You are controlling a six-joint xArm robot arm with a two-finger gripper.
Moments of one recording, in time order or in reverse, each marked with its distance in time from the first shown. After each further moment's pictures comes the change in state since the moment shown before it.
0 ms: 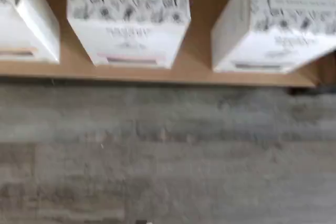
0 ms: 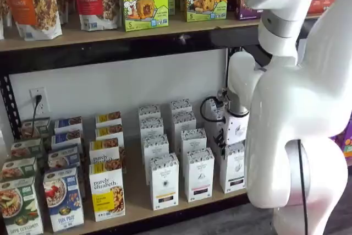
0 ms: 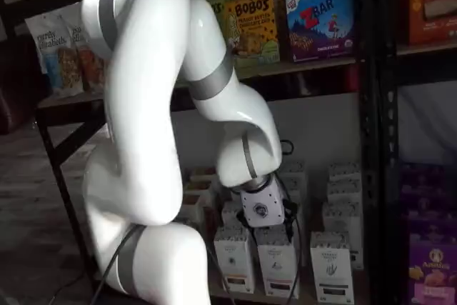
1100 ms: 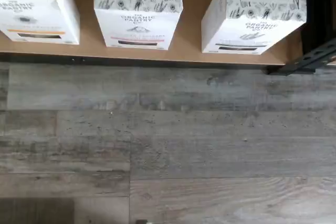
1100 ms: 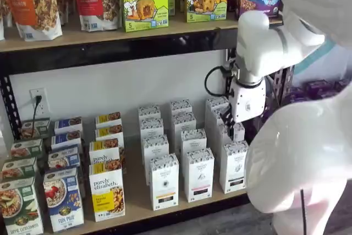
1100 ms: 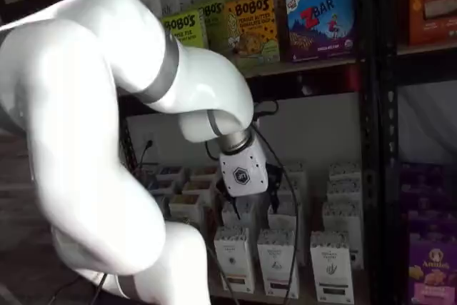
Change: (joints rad) arm 0.084 -0.611 0.154 0.231 0.474 -0.173
